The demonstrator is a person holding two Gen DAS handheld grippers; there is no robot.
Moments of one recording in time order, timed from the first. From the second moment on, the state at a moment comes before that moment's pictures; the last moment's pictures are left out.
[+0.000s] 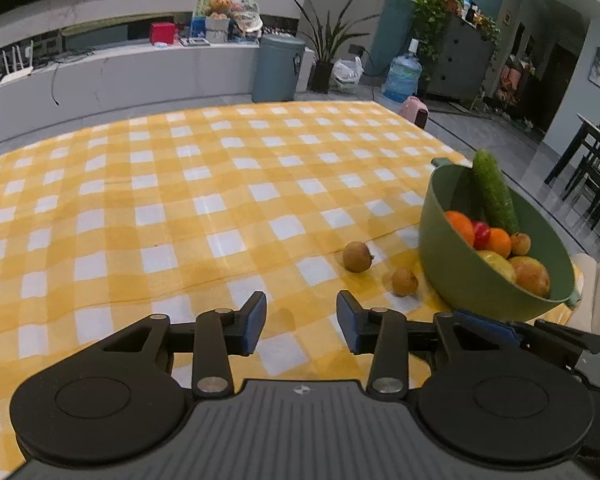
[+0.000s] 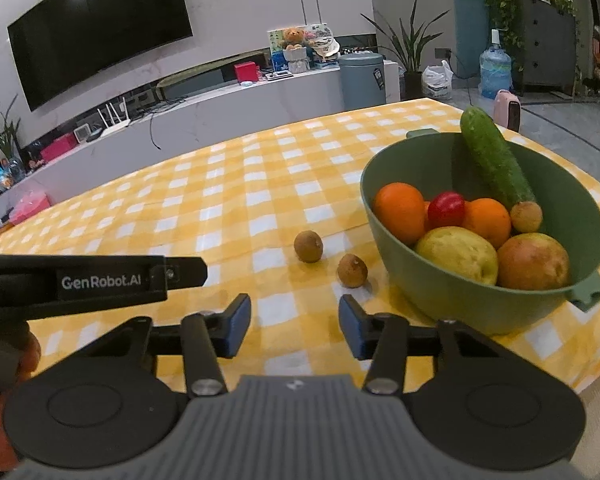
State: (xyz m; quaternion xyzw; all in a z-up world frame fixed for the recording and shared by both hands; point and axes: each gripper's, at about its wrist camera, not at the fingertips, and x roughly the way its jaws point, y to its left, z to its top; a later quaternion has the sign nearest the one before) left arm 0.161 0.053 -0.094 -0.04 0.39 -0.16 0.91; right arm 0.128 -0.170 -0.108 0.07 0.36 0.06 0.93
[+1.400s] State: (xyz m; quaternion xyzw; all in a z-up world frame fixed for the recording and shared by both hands) left arm 0.214 0.010 -0.114 0.04 0.41 -0.24 0.88; right arm 0.152 -0.168 -0.148 0.07 0.33 -0.06 0.94
